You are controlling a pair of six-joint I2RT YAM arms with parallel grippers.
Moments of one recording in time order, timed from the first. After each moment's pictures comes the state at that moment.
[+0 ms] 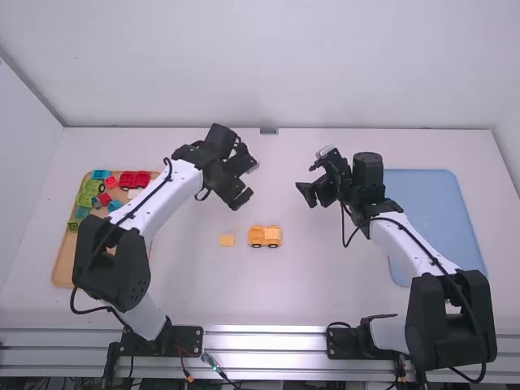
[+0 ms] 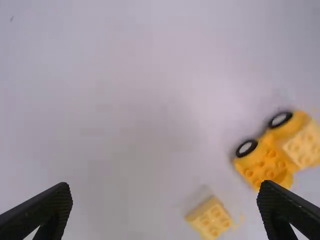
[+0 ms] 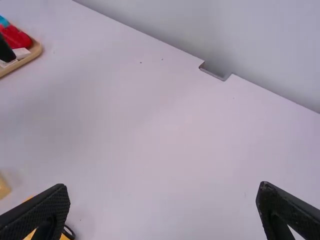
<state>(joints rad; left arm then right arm) -0.33 1.73 1.39 -0.82 0.10 0.44 0.16 1.44 0.81 0.03 -0.51 -0.29</state>
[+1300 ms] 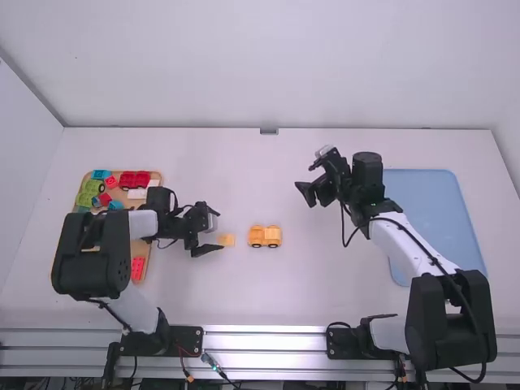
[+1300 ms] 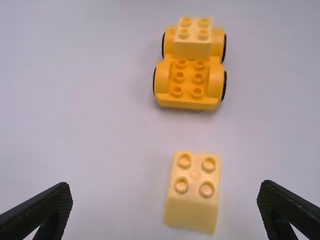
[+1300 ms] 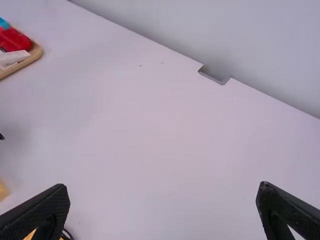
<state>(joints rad) 0.12 1.76 0.69 -0.25 0.96 1.41 0.17 1.44 0.81 0.05 -0.51 -0.30</state>
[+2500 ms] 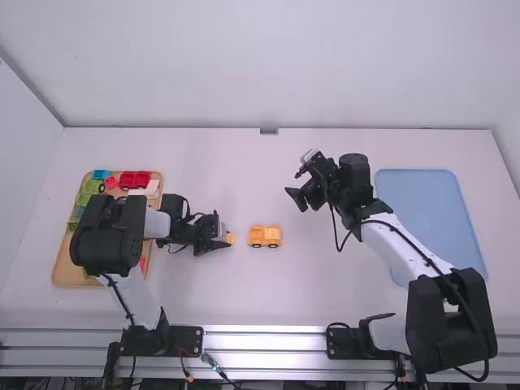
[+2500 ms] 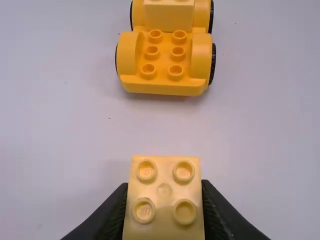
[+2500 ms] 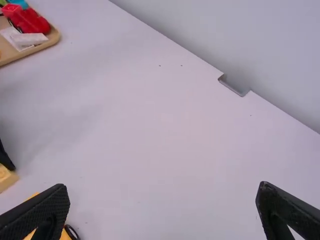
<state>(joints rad) 0.05 1.92 0.67 -0.08 0.96 1.38 0.25 1.44 0.81 0.05 -0.47 -0.37</state>
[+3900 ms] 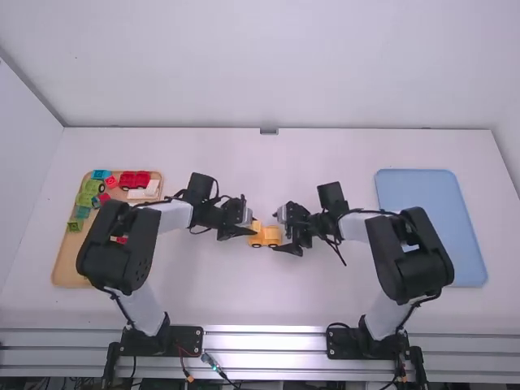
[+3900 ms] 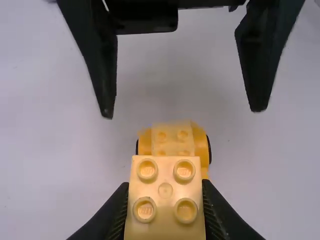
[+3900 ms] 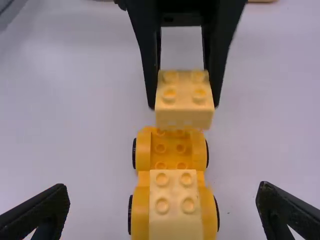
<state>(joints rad) -0.22 1.82 0.83 -0.12 0.98 1.16 0.30 1.82 0.72 0.03 -0.99 -1.08</state>
